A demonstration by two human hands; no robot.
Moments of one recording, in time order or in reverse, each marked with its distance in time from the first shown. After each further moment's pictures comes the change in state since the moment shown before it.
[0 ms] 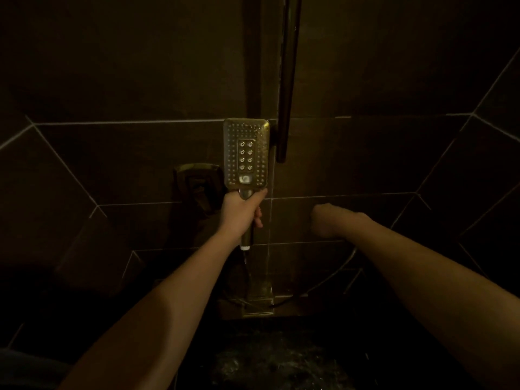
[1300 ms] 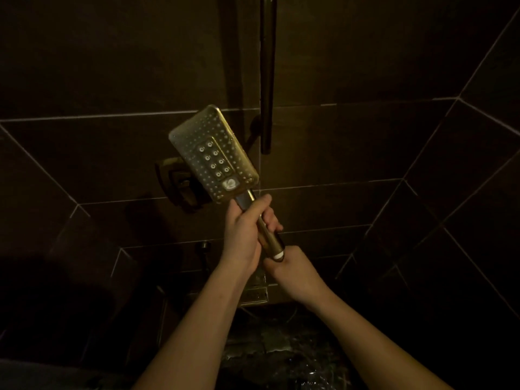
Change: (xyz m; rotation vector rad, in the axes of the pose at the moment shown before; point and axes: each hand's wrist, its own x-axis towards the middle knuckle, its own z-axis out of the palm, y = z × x) left_hand -0.075 0.013 0.040 -0.648 -0.126 -0.005; right_hand -0.103 -0.056 0.094 1.040 0.113 -0.163
